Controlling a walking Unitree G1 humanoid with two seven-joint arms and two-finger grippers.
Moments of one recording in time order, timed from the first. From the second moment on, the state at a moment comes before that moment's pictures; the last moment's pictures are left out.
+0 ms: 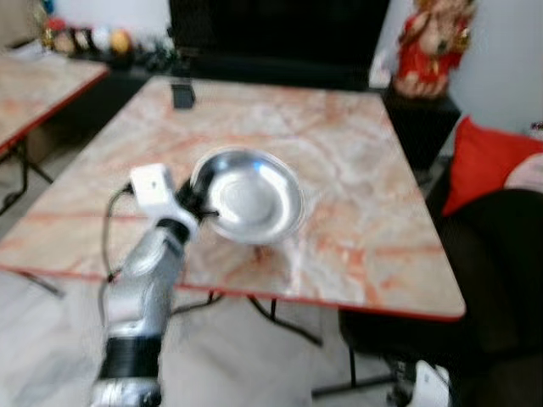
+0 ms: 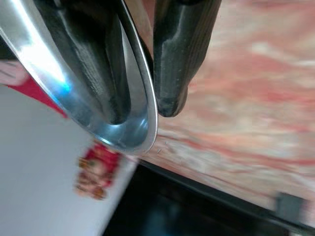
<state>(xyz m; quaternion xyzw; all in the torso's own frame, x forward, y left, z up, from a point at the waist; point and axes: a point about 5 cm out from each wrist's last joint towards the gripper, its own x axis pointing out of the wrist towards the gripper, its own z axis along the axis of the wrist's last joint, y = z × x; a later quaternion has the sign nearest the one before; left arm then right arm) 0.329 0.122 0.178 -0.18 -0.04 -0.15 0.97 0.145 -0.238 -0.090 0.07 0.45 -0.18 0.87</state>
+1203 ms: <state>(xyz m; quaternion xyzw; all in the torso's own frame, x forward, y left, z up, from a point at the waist) 0.315 0.158 0.137 -0.11 0.10 -0.11 0.98 0.158 -0.227 -0.087 0.07 0.44 -0.15 0.88</state>
